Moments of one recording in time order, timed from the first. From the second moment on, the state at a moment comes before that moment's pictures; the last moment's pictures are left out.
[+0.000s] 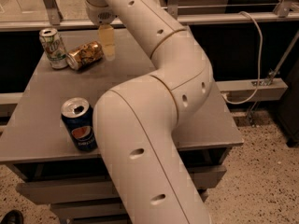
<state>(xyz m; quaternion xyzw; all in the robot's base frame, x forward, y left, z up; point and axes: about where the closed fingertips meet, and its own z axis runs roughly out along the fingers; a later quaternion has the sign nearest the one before) 0.769 0.132 0.899 -0.81 0.56 -0.07 0.16</state>
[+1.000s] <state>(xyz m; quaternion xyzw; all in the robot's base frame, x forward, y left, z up) 0.792 0.127 0.884 -0.79 0.59 -0.09 0.16</state>
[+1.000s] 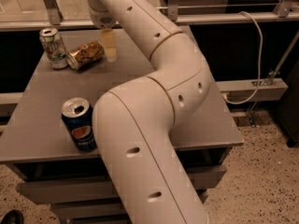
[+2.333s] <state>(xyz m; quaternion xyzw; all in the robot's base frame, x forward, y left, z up) 0.776 0.143 0.842 -0.80 0.59 -0.03 0.13</state>
